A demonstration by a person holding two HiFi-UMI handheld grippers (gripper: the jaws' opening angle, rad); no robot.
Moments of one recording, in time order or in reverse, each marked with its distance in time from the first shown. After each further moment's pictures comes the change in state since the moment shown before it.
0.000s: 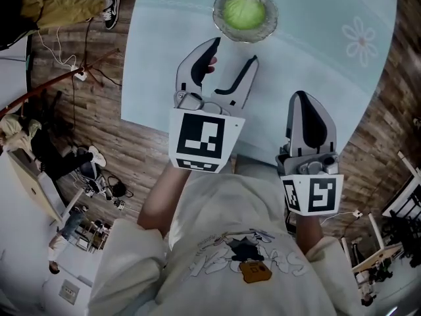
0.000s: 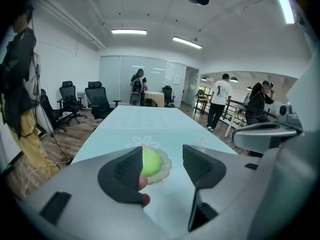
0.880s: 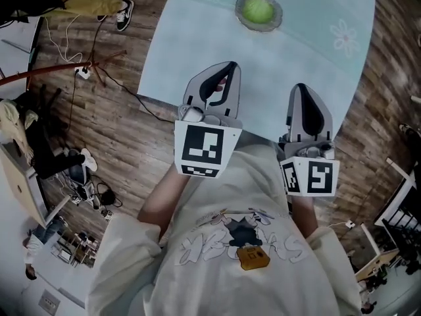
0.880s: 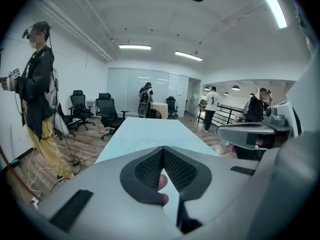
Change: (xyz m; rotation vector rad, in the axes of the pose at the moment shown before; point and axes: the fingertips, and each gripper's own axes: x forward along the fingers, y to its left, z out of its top) left arm -0.177 -0.021 0.021 -0.017 -0.116 0.061; right arm -0.089 0.095 0.057 -0.090 -0.114 -0.023
